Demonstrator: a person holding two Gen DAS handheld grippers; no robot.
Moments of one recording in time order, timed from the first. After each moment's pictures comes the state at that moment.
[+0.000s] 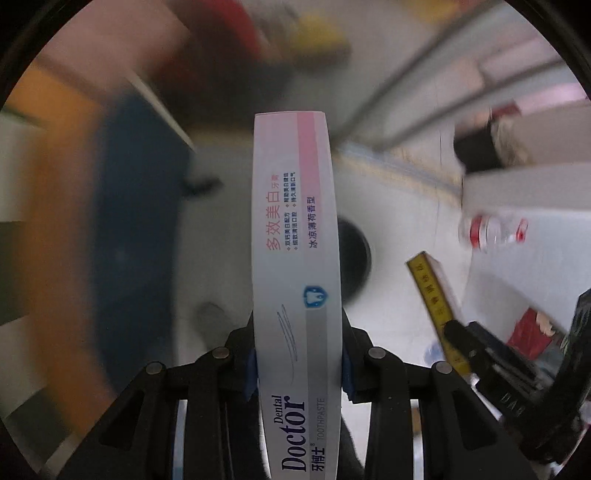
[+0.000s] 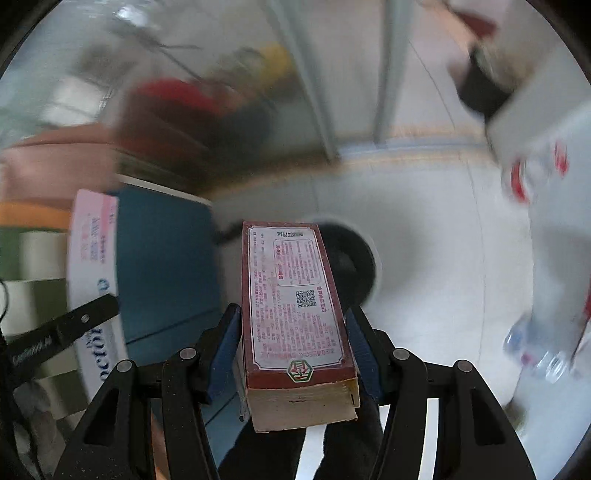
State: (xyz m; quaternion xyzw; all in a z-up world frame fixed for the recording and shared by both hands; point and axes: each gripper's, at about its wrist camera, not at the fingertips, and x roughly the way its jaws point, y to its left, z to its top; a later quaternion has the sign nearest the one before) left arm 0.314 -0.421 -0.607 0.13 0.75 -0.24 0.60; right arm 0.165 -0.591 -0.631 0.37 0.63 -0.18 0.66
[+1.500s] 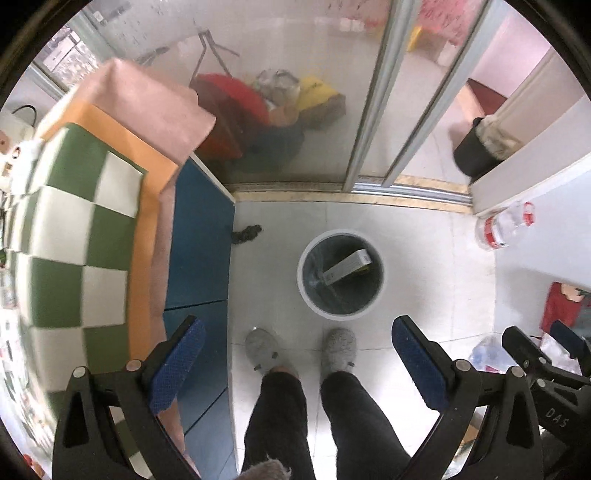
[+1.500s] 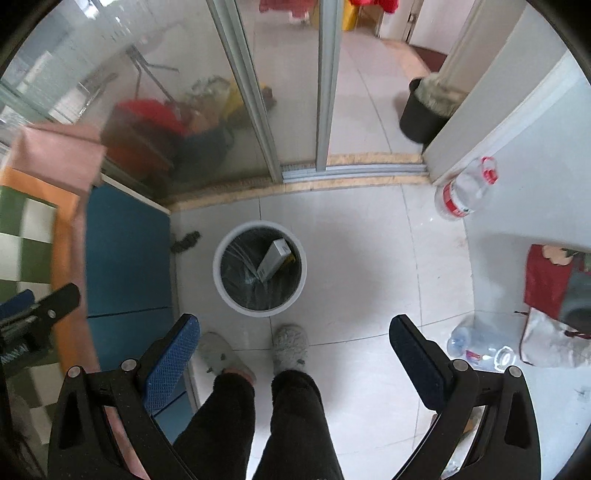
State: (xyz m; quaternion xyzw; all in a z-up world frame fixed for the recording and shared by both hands) left arm 0.196 -0.410 -0.412 0.22 0.61 -0.22 0.73; right arm 0.057 -0.581 -0.420 0.27 0.59 -0.26 0.72
